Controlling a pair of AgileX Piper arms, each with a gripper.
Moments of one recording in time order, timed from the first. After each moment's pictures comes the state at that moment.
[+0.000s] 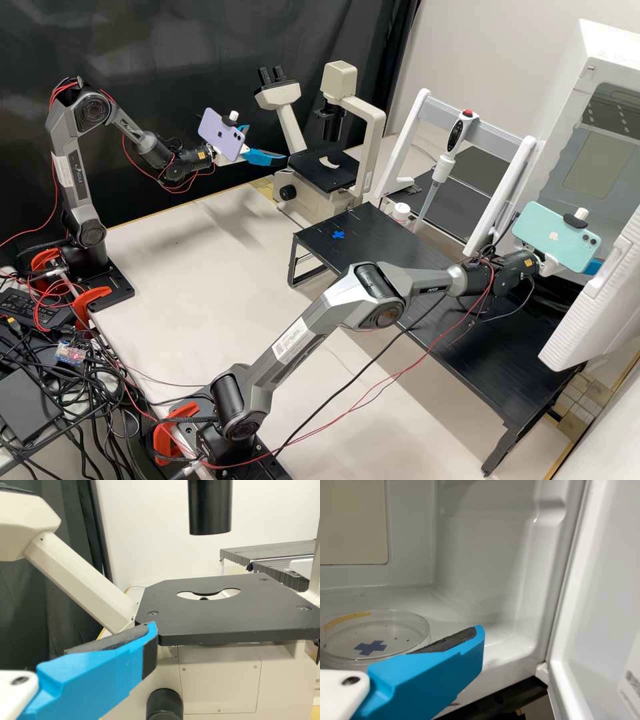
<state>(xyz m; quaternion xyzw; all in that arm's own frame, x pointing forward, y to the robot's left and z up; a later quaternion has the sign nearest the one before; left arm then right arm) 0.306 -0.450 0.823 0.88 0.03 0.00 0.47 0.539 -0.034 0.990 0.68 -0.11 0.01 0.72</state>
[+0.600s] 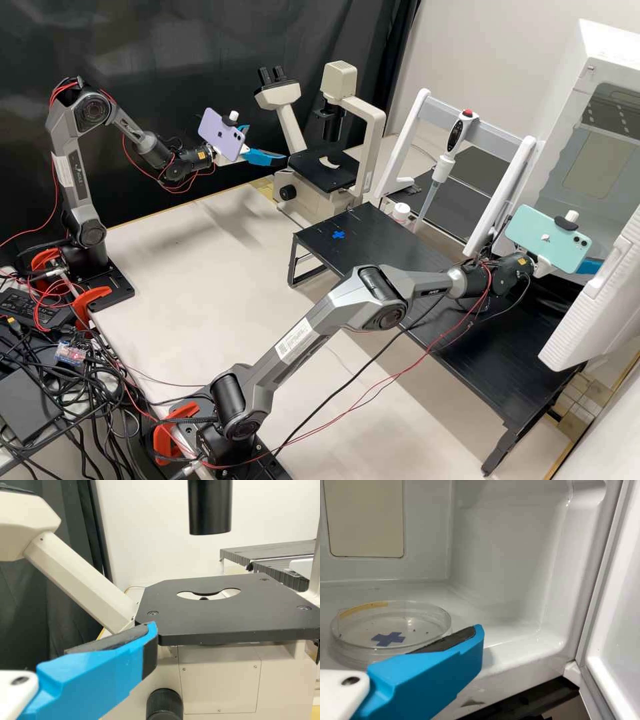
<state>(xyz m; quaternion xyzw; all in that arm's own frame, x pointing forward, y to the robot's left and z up) 0.306 -0.450 0.823 0.88 0.03 0.00 0.47 0.547 -0.038 0.973 0.69 -0.08 0.00 0.72</state>
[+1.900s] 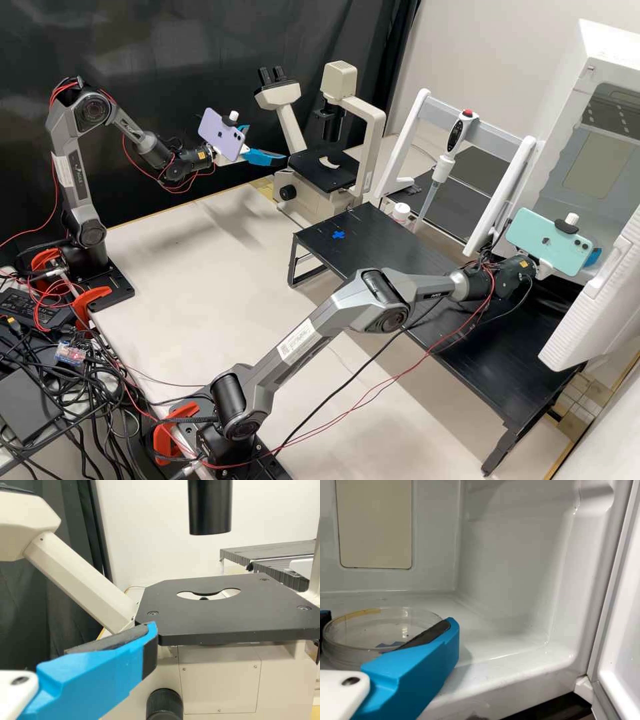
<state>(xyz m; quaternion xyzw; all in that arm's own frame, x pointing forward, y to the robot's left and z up) 0.306 -0.450 0.823 0.88 0.03 0.00 0.47 0.551 -0.047 0.974 0.68 -0.08 0.00 0.73</state>
